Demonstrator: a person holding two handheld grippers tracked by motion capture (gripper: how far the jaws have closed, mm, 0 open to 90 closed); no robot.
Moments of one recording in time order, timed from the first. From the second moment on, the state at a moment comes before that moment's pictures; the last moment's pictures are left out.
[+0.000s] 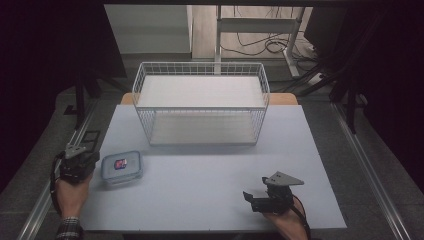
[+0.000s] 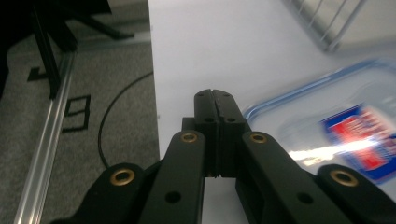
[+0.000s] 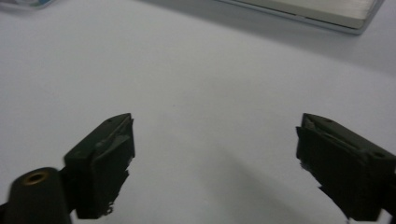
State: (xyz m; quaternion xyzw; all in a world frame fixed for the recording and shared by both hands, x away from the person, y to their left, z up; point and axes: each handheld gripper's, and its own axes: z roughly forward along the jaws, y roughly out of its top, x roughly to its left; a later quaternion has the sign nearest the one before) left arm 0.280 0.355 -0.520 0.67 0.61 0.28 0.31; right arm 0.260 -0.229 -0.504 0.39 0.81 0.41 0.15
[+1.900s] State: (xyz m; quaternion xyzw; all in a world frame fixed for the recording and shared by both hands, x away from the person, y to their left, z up) left arm 0.290 0.203 -0.531 0.78 0.51 0.16 0.34; right arm 0.337 -0.098 -0.508 0.31 0.86 0.39 0.08
